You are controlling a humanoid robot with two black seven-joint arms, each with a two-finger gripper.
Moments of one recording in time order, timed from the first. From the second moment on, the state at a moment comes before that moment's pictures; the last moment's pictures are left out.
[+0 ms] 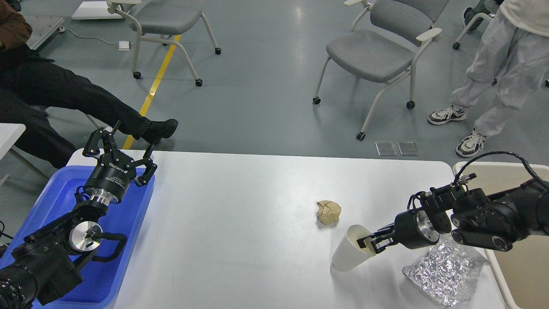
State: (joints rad) left arm -0.59 0.40 -0.63 -0.54 -0.06 -0.57 -0.62; right arm 1.27 -0.40 -0.84 0.98 -1.07 -0.03 0.60
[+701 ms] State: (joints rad) left arm -0.59 0.40 -0.63 -0.54 -0.06 -0.57 -0.62; right arm 1.34 -0.52 -0.45 1.00 -0.76 -0.02 0.73
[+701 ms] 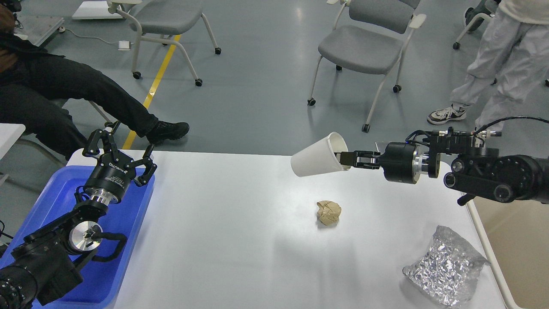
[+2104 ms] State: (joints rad) left arm -0.59 0.40 -0.63 -0.54 -0.06 -0.57 -0.62; right arm 0.63 -0.61 -0.23 0.14 0.01 -0.03 0.23
